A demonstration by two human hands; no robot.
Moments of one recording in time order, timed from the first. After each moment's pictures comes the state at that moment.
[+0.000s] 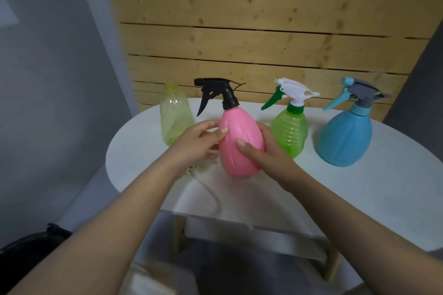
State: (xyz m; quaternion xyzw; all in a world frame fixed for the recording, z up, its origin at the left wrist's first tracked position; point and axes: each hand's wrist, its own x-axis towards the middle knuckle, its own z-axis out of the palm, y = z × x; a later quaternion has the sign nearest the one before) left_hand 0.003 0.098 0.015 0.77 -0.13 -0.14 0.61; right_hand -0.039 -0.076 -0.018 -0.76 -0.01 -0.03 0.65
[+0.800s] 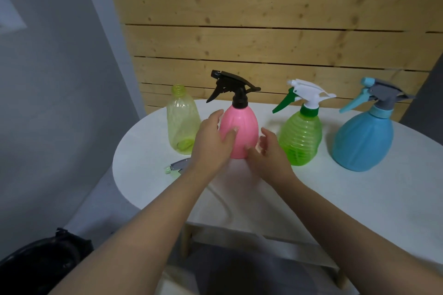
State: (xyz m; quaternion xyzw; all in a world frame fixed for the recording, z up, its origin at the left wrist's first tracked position) left_hand 0.031 0.071 -0.012 0.85 -0.13 0.10 0.49; right_hand -0.002 -0.059 -0.048 -0.84 0.12 -0.12 0.51
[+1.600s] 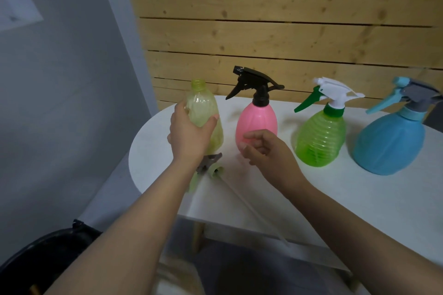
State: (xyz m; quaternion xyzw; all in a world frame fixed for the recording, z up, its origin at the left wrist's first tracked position) left_hand 0.052 0.127 -0.003 0.84 0.04 0.17 0.51; right_hand -0.015 -0.025 -0.021 -0.81 0.03 -0.09 0.58
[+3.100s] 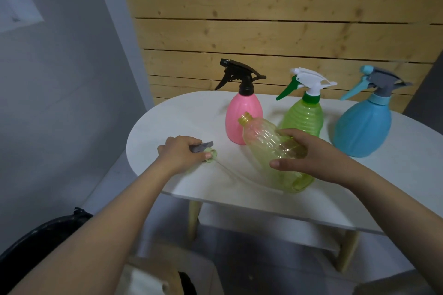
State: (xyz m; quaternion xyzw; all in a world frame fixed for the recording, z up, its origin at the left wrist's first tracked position) left_hand 0.010 0.158 -0.019 0.96 -0.07 -0.09 0.27; right_hand -0.074 -0.115 0.005 -0.91 -0.01 0.05 0.42
